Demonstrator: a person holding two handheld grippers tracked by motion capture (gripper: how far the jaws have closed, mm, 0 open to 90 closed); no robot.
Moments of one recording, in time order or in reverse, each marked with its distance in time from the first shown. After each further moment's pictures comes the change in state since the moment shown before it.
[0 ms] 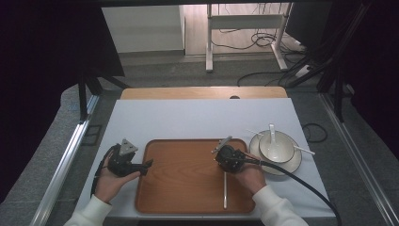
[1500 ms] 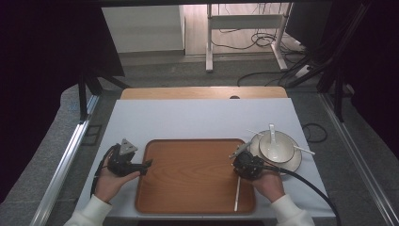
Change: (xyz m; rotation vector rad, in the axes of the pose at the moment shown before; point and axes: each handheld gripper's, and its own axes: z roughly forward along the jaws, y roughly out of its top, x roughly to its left) left arm 0.001 -0.001 0.001 0.008 0.006 -0.001; right arm -0.012 -0.046 -0.024 0.026 -0.005 0.072
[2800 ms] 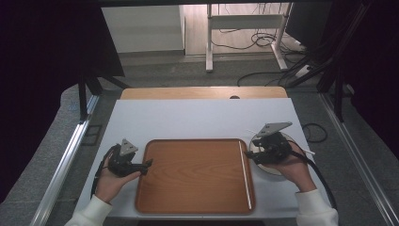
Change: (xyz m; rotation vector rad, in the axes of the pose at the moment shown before) left arm -0.002 0.000 -0.002 -0.018 0.011 -0.011; right arm -0.053 -0.005 -0.090 -0.309 0.017 0.044
